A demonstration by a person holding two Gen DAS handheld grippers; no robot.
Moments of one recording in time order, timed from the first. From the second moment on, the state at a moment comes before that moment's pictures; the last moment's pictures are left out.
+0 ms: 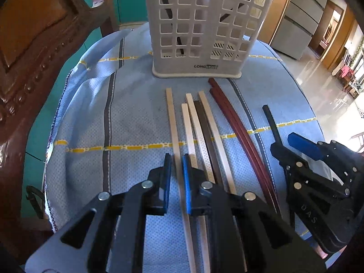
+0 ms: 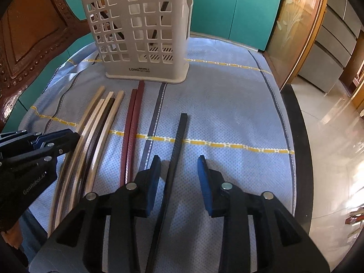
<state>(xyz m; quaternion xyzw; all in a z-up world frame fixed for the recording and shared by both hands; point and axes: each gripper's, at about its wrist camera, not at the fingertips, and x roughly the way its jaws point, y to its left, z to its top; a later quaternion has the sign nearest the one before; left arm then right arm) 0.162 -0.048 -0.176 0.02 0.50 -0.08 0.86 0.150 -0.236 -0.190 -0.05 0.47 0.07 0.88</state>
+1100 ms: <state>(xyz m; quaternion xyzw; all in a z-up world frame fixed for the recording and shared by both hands) 0.114 -0.022 0.028 -0.03 0.29 -0.13 0.95 0.096 -0.298 0.030 0.05 0.22 0.17 0.96</state>
